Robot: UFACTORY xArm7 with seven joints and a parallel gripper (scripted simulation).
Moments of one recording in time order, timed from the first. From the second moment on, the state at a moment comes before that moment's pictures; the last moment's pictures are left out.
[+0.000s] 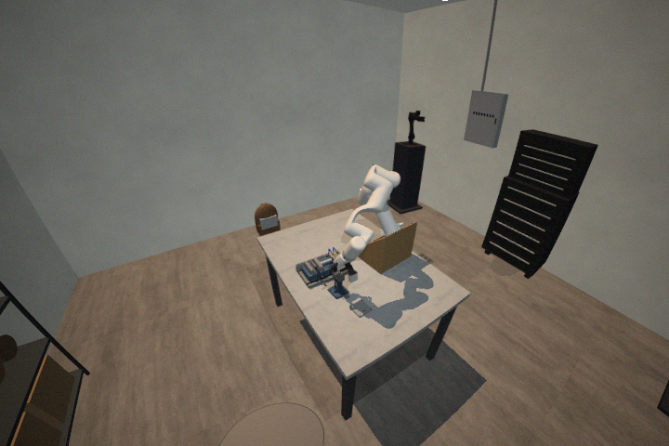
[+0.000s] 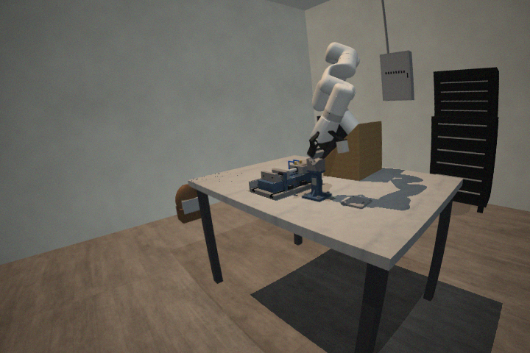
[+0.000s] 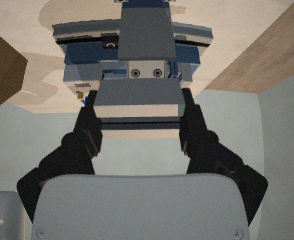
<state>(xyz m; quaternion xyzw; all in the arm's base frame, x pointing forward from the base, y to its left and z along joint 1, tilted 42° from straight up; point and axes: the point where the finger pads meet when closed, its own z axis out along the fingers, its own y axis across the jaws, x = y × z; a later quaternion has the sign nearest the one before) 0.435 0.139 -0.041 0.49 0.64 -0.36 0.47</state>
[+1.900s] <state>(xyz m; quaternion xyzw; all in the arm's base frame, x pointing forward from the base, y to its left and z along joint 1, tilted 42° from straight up) 0.436 0.136 -0.036 0.56 0.73 -0.23 0.30</state>
